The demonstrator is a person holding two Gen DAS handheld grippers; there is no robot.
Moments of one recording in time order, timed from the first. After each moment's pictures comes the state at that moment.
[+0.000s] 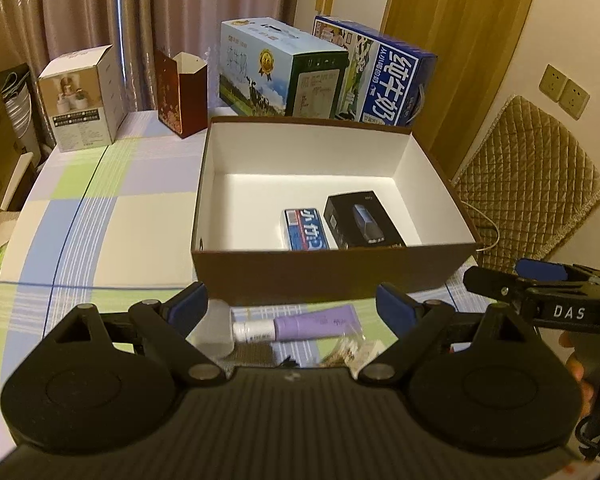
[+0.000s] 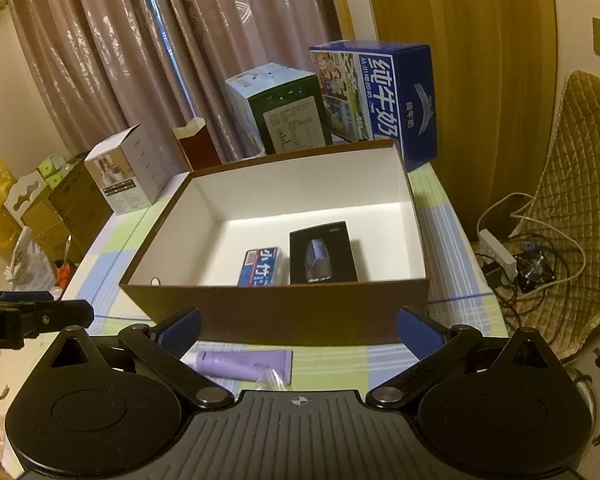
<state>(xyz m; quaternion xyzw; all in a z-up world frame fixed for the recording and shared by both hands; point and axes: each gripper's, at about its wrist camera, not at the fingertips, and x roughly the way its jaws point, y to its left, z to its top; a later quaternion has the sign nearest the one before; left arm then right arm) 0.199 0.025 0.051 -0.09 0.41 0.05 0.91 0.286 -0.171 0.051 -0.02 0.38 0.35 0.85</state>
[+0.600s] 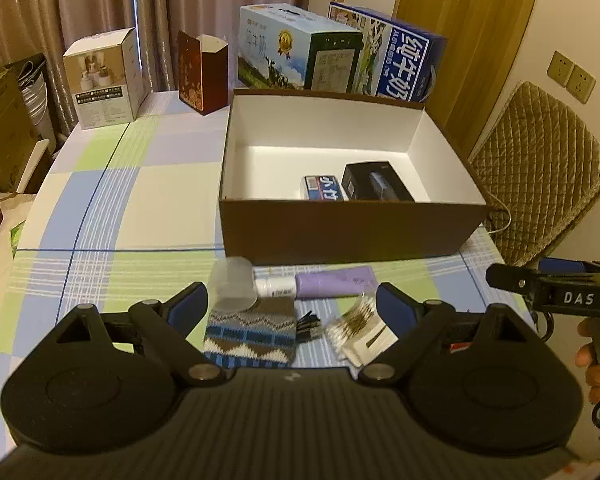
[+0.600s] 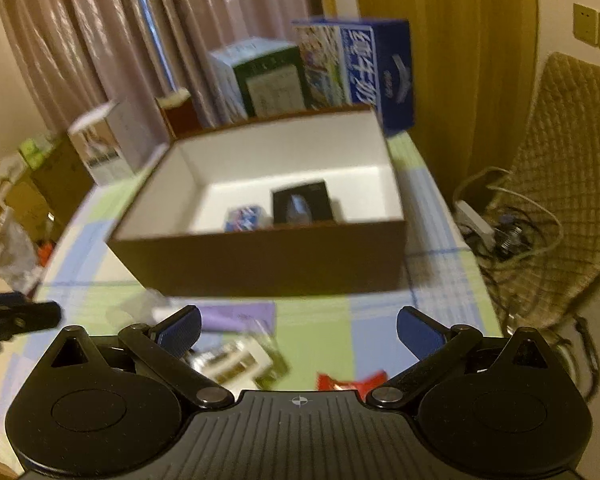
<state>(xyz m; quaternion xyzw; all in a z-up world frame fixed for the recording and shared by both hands) 0.156 0.026 0.033 -0.08 0.42 0.07 0.90 0.257 -0.186 0.034 -0.05 0.41 0.32 0.85</state>
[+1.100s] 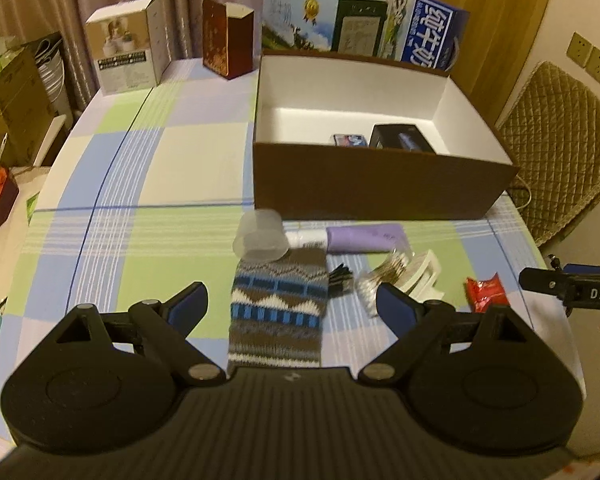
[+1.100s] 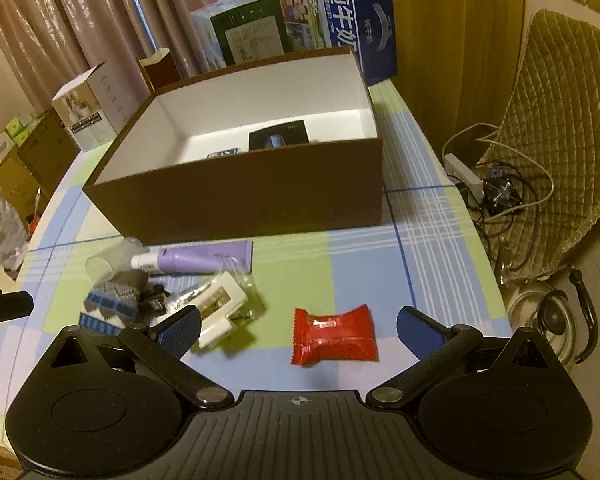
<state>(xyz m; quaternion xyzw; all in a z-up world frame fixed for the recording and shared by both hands) 0.132 0.038 0.002 -0.08 0.45 0.10 0.89 0.247 -0.210 0.001 -0.05 0.46 0.30 0.83</state>
